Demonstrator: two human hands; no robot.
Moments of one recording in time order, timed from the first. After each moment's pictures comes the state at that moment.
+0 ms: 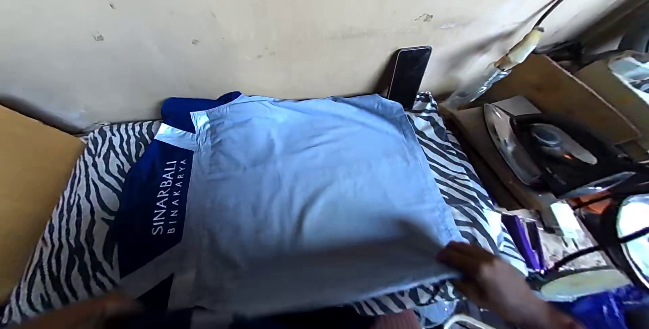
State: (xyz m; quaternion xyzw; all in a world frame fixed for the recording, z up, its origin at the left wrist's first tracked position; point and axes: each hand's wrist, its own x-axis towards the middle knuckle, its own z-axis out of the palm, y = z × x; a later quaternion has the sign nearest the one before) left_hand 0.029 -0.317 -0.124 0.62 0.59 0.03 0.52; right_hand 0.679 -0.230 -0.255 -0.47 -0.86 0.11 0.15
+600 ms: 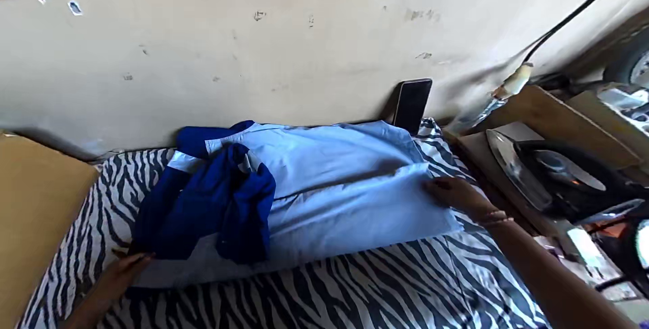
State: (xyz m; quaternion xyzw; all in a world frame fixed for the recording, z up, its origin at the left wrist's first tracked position) left_hand -0.066 -0.243 -0.235 0.45 0.81 0.18 0.32; right_hand 0.660 -0.035 -0.234 -0.71 -0.60 0.33 0.16
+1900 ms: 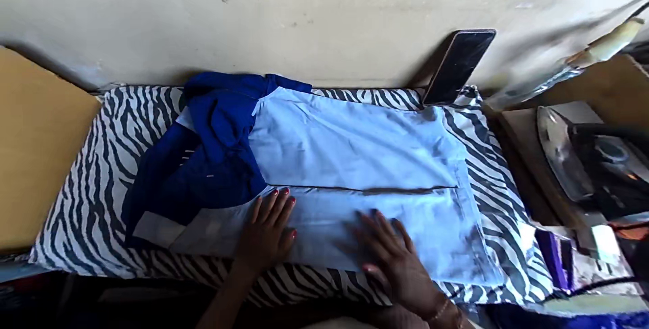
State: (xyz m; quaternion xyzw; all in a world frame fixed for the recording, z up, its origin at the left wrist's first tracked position) left_hand 0.199 -0.254 -0.319 0.80 0.59 0.13 0.00; right_hand 0.533 -0.232 -0.302 -0.42 -0.88 0.10 0.19
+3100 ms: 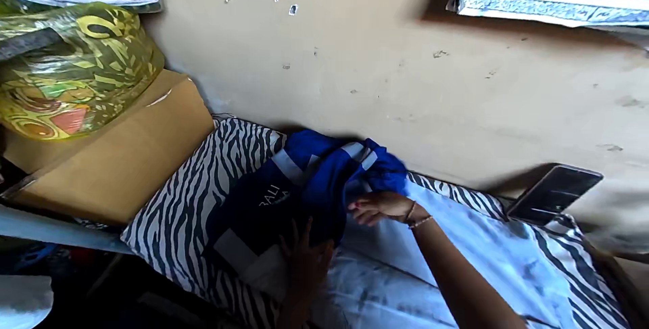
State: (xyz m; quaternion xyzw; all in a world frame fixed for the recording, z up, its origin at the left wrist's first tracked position) left_hand 0.174 -0.218 -0.306 0.52 0.76 0.38 0.06; right_hand 0.311 0.012 -0.194 -0.39 -0.69 0.61 -0.09
